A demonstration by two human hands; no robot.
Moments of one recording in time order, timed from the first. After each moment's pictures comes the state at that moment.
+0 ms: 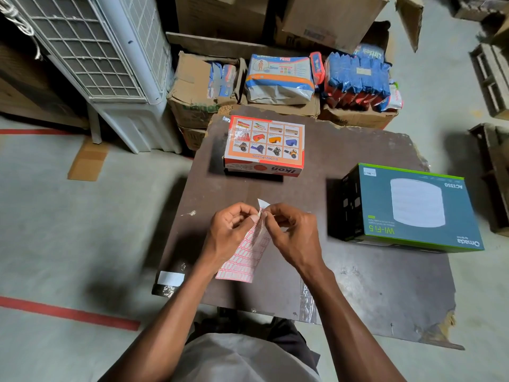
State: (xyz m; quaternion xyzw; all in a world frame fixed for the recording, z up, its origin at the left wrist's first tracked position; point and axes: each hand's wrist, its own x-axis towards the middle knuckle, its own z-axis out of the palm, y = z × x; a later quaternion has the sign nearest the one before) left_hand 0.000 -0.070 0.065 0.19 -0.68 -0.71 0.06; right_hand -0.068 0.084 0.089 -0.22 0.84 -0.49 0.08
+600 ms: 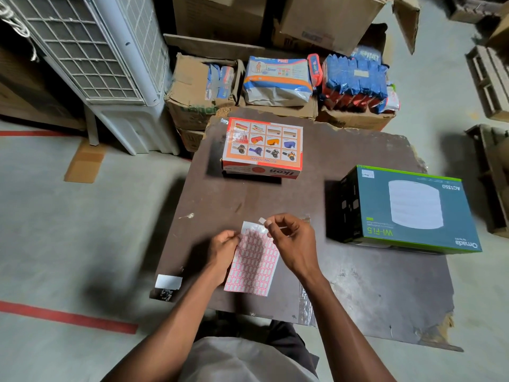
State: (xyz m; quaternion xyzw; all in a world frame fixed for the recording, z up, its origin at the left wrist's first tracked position) left_hand 0.006 -0.062 -0.040 0.45 -0.54 -0.71 -0.03; right_hand -0.065 0.088 0.062 -0.06 0.81 -0.55 0.17
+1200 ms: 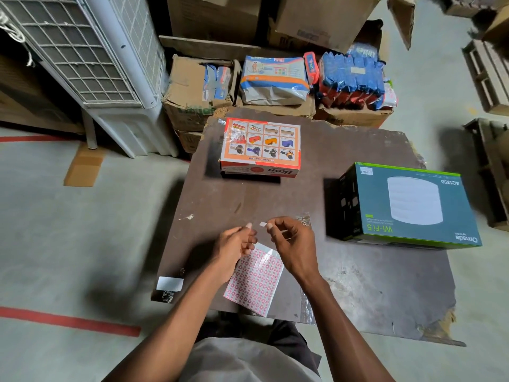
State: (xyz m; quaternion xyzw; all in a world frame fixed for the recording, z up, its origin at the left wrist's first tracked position) left_hand -0.004 -0.055 -0.004 0.42 -0.55 -0.72 -0.08; right_hand -0.060 0.095 0.043 -0.08 0.84 -0.51 0.15
